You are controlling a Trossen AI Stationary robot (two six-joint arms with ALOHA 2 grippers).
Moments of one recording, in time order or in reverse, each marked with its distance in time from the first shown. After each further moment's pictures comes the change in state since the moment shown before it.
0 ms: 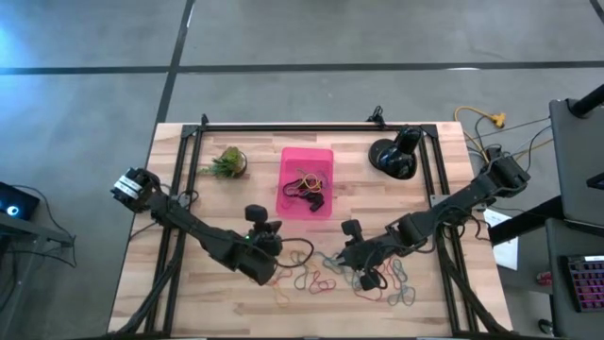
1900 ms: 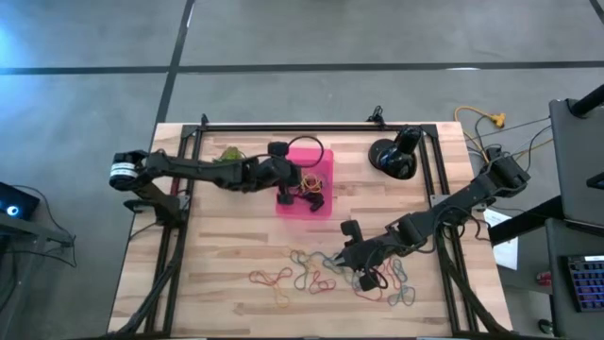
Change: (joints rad) left arm 0.639 -0.112 0.016 0.360 0.572 0.597; right arm 0.000 0.000 -0.009 0.041 0.000 -0.017
